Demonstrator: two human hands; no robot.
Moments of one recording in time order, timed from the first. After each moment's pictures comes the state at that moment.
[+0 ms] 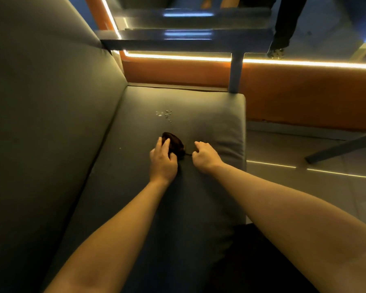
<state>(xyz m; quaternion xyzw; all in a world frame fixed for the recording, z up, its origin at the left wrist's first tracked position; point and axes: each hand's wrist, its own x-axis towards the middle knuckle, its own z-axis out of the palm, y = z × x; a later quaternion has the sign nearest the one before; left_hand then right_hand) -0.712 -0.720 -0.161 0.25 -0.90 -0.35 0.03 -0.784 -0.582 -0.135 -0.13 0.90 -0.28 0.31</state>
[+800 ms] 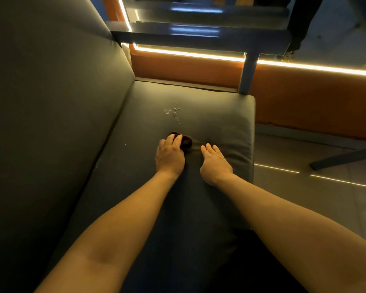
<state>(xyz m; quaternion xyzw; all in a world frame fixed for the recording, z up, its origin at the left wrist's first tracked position) -0.731 -0.728 -0.168 0.18 -0.96 -0.20 0.05 -0.767 -0.580 -0.153 -0.17 0.93 -0.18 0.27</state>
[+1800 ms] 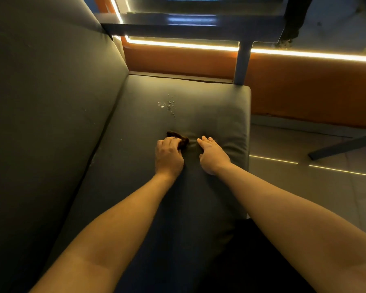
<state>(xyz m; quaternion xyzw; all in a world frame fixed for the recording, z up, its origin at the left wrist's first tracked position) -0.715 -0.715 -0.184 0.17 -0.95 -0.24 0.09 -0.776 -0.568 -0.158 -0.17 0.92 -0.23 0.27</state>
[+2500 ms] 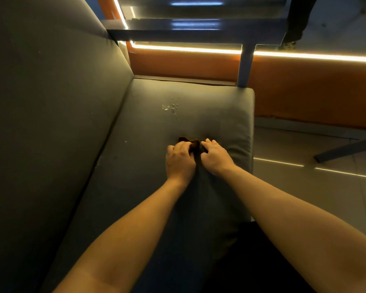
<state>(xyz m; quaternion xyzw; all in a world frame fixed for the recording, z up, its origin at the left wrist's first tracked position) -0.709 -0.685 -0.170 0.18 -0.94 -0.27 0.08 -0.772 -0.567 -0.147 -0.13 0.90 -0.30 0.29</state>
